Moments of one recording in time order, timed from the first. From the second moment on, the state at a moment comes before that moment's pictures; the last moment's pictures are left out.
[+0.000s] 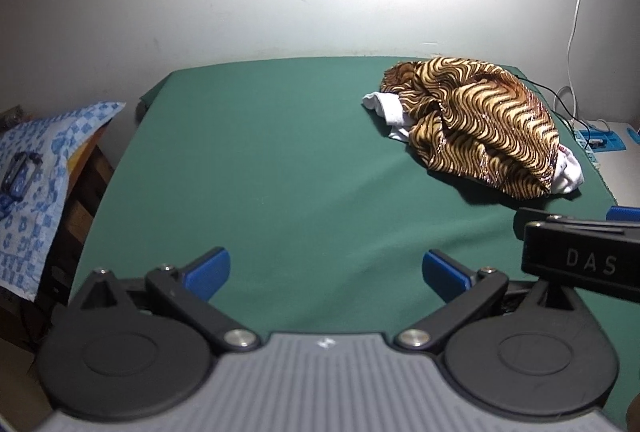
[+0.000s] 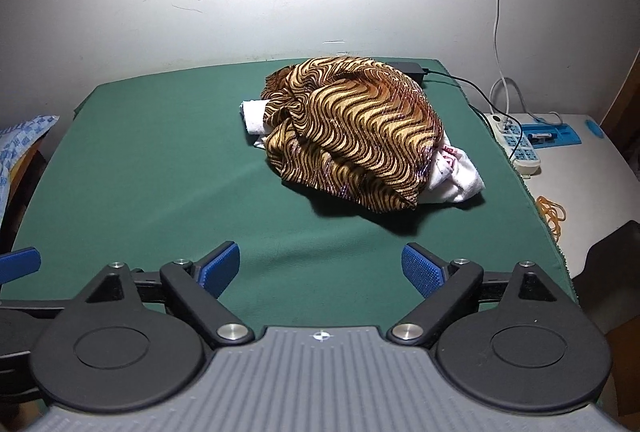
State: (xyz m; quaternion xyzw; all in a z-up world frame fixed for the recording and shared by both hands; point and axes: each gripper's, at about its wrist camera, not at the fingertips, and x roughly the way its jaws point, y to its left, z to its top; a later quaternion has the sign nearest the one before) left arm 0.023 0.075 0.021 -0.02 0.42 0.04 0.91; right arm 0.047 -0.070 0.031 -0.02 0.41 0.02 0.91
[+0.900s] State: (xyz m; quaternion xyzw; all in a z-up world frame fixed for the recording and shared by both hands) left arm 0.042 0.069 0.033 0.00 0.40 0.09 0.91; right arm 0.042 -0.127 0.009 0.00 0.43 -0.02 0.90
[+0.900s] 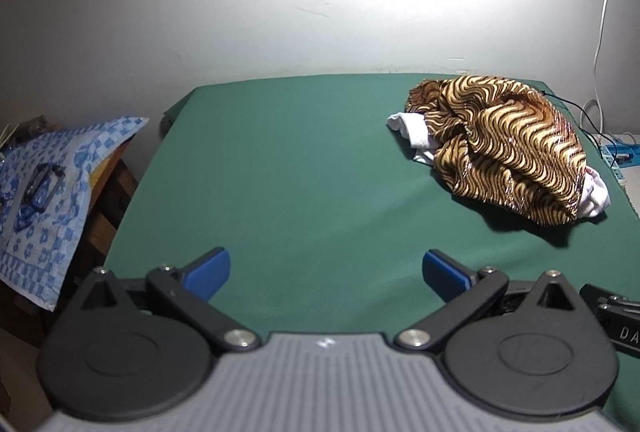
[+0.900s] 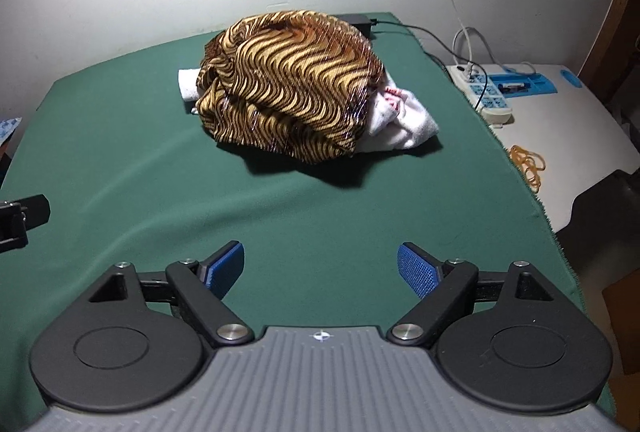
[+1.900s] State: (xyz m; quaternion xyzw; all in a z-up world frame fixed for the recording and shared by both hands) left arm 0.047 -0.018 0.039 0.04 0.39 0.01 0.92; right arm 0.042 -0.178 0.047 0.05 0.36 -0.09 0.93
